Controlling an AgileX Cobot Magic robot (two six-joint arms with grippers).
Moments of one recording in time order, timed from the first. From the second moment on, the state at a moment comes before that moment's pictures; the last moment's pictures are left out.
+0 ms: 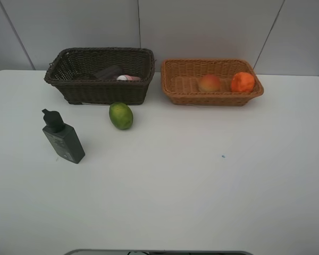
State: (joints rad) left arm -0.11 -0.01 -0.50 -0.01 1.07 -0.02; right arm -0.06 0.00 -0.52 -0.01 1.06 -0.02
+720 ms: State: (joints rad) left arm -0.11 -0.01 -0.50 -0.01 1.07 -0.02; right arm -0.05 0.18 -0.52 -0.01 1.06 0.00
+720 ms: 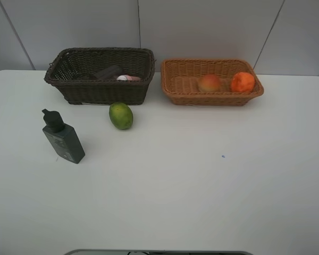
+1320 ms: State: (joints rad) left arm -0.11 -0.01 -0.50 0.00 1.07 -0.02; right arm -0.05 0.18 -0.52 -0.01 1.06 0.00
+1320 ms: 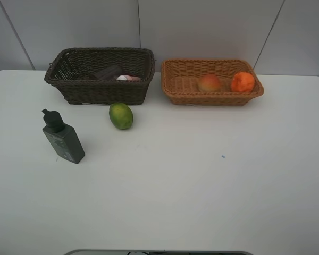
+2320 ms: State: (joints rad) left arm -0.11 0.46 -0.63 0.02 0.78 0.10; right arm -0.05 0.18 -0.52 -0.01 1.06 0.00
